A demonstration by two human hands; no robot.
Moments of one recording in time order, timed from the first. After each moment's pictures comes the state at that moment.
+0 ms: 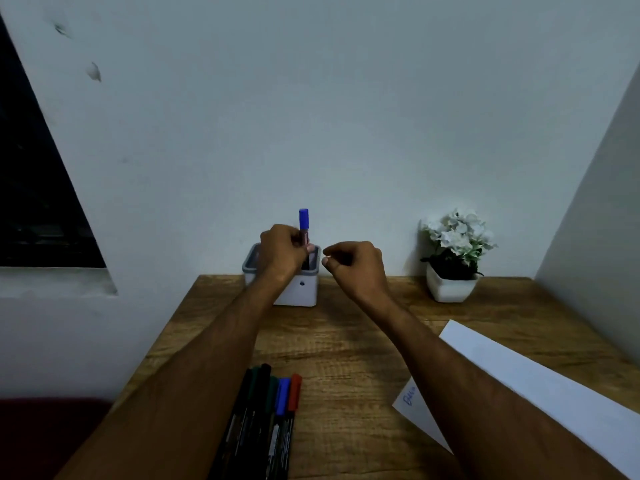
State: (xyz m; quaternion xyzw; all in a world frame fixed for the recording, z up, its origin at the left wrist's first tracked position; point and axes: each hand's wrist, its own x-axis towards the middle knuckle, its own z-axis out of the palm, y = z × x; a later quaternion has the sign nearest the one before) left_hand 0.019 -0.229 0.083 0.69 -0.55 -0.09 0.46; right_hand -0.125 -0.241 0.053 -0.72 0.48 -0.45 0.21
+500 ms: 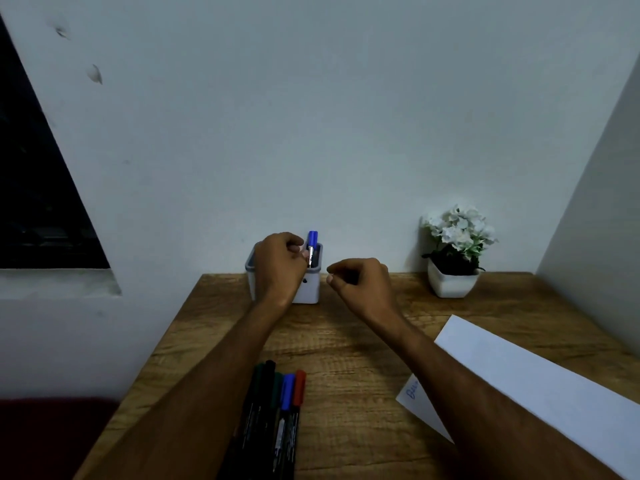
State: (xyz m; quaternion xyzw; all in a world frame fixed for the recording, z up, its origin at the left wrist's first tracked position) left_hand 0.017 -0.200 0.065 0.66 -0.53 -0.03 0.52; right_hand -0.134 -0.212 0.038 -0.73 0.49 -0.43 0.22
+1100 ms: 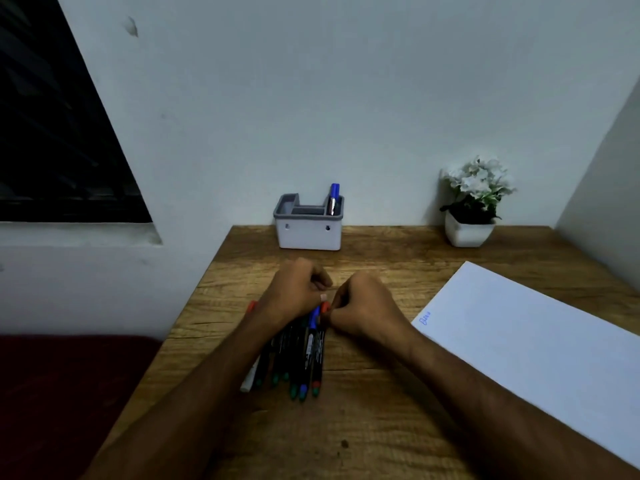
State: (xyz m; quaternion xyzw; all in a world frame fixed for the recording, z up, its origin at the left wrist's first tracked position) left_hand 0.032 -0.098 0.014 0.64 -0.69 -0.17 0.28; right_hand -0.120 -0.098 0.012 -0.76 0.56 -0.19 0.26
